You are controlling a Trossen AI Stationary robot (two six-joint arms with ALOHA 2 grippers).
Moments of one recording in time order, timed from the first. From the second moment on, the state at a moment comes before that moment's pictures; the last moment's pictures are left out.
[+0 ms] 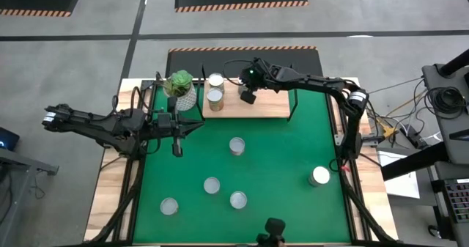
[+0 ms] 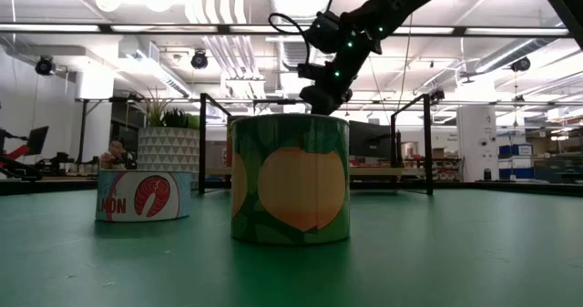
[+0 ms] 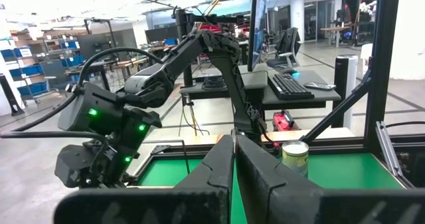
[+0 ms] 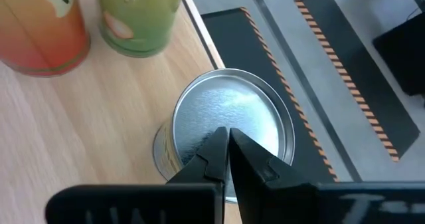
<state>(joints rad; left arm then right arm) -0.18 0.84 0.74 0.16 -0.33 0.13 -0.51 1.90 1.53 -0.43 0.20 -0.27</state>
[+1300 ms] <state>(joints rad) -0.18 0.84 0.74 0.16 -0.33 0.13 -0.51 1.90 1.53 -0.31 0.12 -0.25</state>
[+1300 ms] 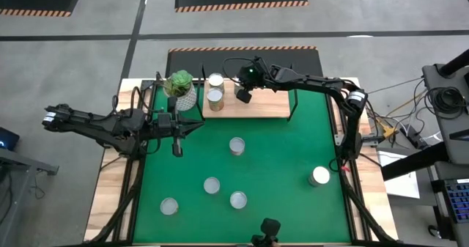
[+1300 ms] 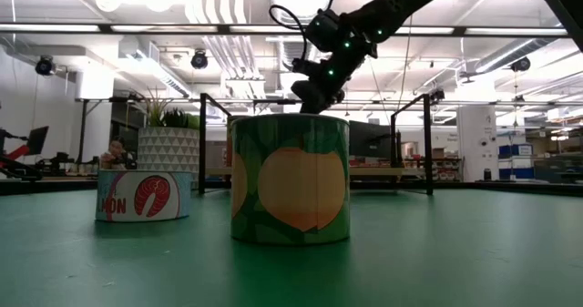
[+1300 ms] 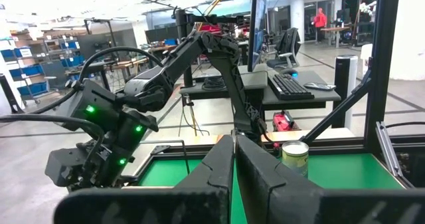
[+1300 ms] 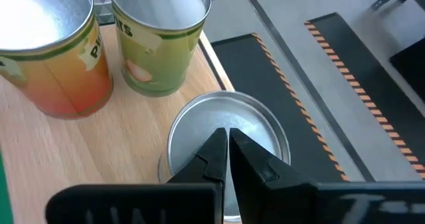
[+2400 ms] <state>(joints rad) -0.18 0.92 0.76 0.20 -0.31 -0.01 0.41 1.34 1.20 -1.16 -0.03 0.80</state>
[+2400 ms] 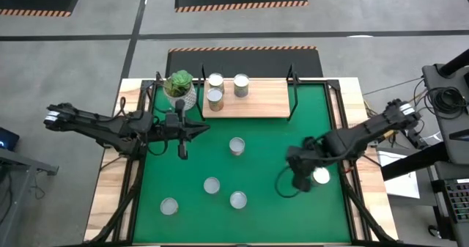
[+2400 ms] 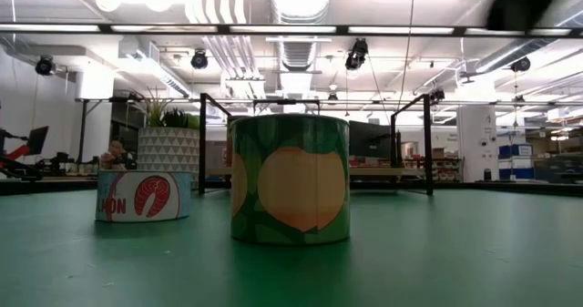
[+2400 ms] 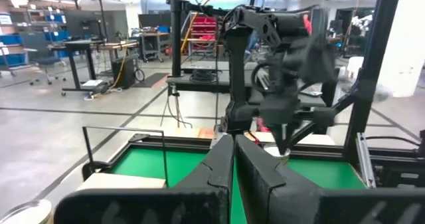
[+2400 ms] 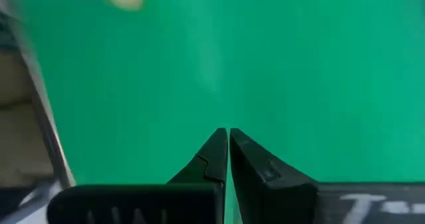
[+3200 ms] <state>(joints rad) -0.18 0.93 0.76 0.22 -0.30 0.02 0.60 1.33 1.01 -1.18 -0.10 1.15</state>
